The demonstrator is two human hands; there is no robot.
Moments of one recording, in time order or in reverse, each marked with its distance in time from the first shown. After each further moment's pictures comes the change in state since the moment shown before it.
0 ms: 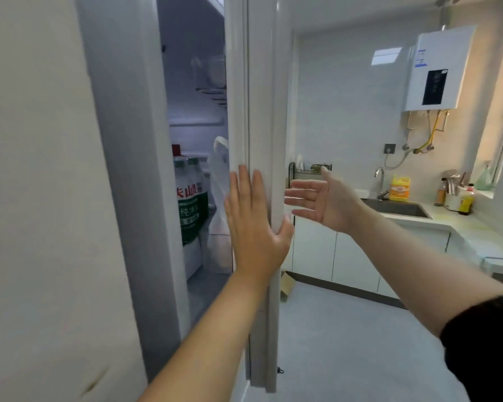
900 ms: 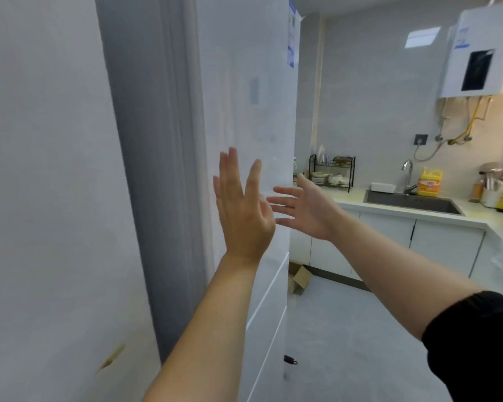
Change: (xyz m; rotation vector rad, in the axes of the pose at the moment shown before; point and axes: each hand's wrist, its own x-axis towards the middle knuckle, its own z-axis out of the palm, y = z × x) left_hand 0.017 -0.031 -0.012 0.190 0.215 0.123; right_hand 0.015 0.039 0.043 0.012 -0.193 0.100
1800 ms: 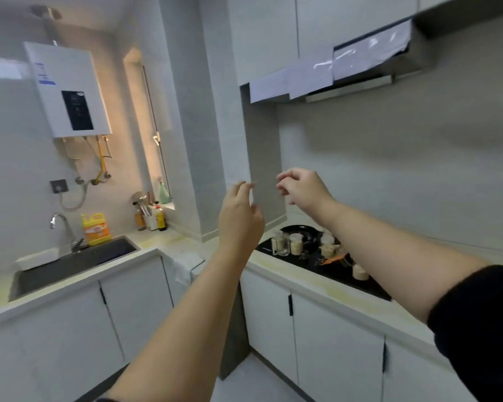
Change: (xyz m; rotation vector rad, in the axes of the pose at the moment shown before) left_hand -0.024 0.547 0.404 -1.274 -0.811 0.131; right_hand -0.299 -0.190 -0.486 -0.845 1.721 -0.298
